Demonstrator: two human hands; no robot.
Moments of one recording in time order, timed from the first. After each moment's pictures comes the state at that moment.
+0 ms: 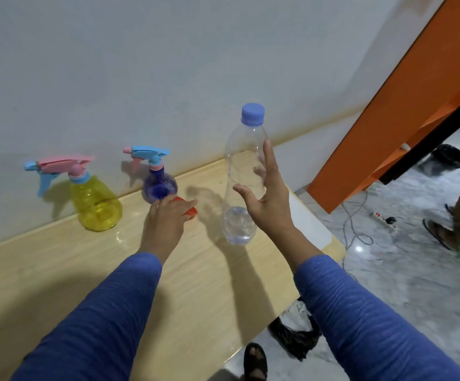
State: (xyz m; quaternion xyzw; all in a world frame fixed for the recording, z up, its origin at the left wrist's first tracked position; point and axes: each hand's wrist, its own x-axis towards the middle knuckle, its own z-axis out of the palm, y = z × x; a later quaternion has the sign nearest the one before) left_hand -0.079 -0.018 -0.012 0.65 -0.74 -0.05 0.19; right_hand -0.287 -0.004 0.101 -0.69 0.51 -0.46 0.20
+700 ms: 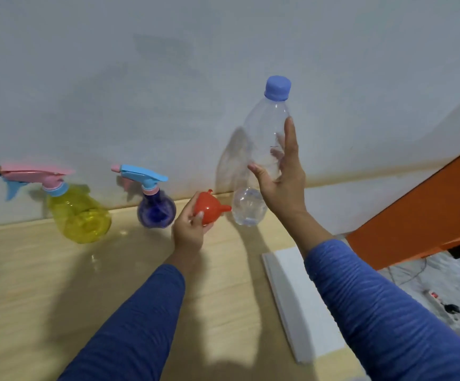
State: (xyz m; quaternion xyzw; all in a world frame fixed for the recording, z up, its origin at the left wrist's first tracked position) left_hand -0.169 -0.116 -0.028 0.58 -0.26 -0.42 0.65; right_hand -0.310 -0.188 0.107 -0.73 0.43 -0.47 0.23
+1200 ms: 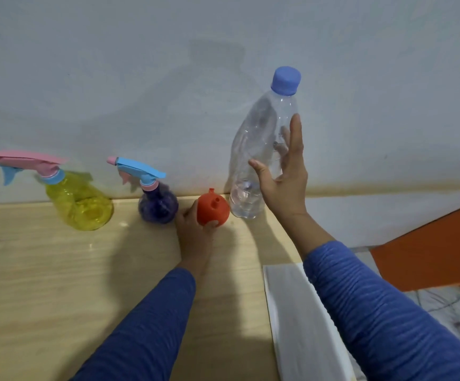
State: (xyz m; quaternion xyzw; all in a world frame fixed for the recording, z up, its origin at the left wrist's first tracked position) left_hand -0.186 -0.135 -0.047 0.81 -0.29 -0.24 0.45; right_hand -0.304 -0.230 0.085 -0.73 0.39 -0.48 0.28
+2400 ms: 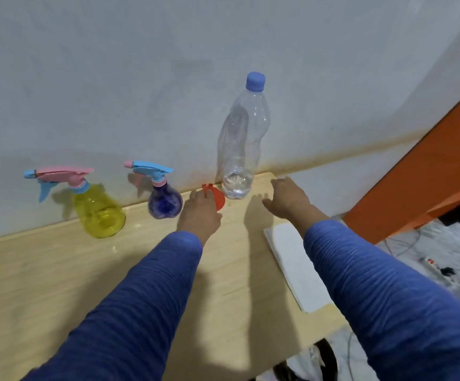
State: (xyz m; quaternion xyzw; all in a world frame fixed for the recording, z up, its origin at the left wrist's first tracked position) left_hand -0.170 -0.091 0.044 0.77 -0.62 -0.13 0.05; right_hand -0.349 -0.155 0.085 -0.76 0.63 0.05 0.14
